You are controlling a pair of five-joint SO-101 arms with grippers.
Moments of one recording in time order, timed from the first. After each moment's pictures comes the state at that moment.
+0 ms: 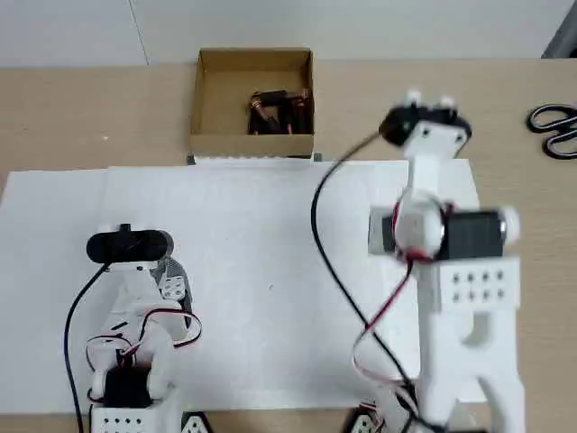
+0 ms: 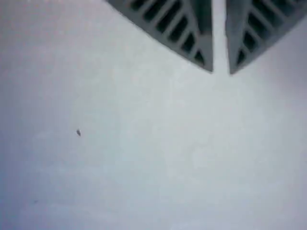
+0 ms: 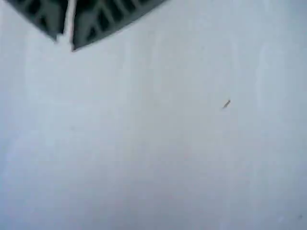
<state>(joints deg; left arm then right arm) -3.2 -103.3 95.1 57.1 10.5 -8.1 -34.2 13.3 95.6 -9.0</state>
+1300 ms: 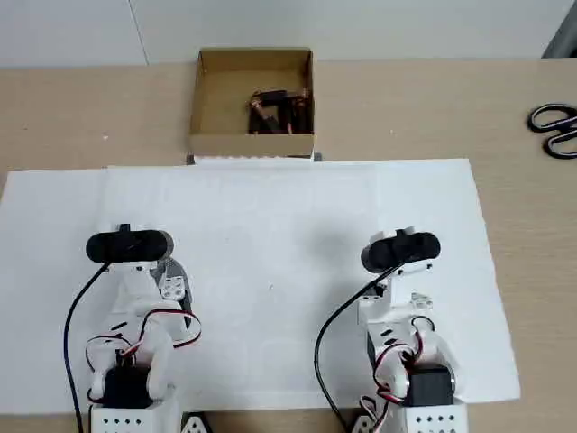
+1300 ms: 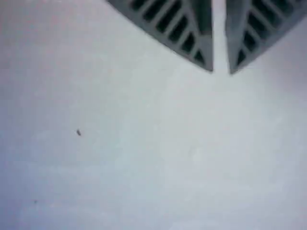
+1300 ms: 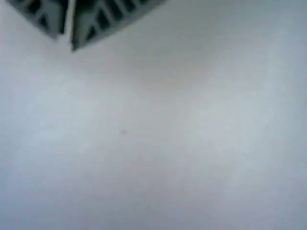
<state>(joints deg) -3.2 -103.3 95.1 57.1 10.5 -6.4 -102.9 93.0 63.6 -0.6</state>
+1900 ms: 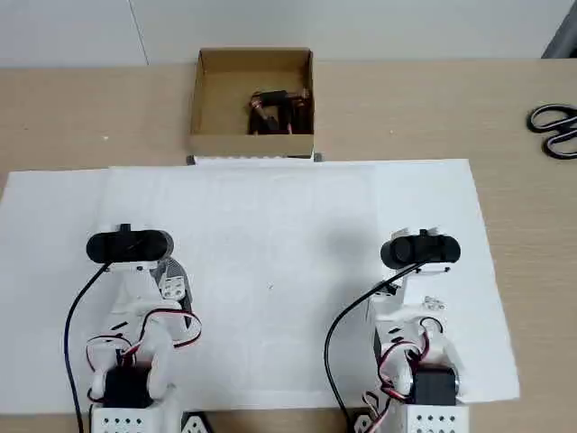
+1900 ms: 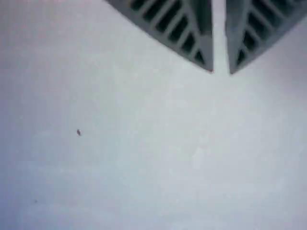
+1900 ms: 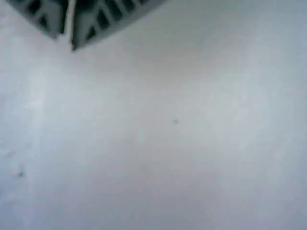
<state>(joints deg) -3.2 -103.3 95.1 57.1 10.5 -2.0 -103.1 93.4 63.6 -4.6</state>
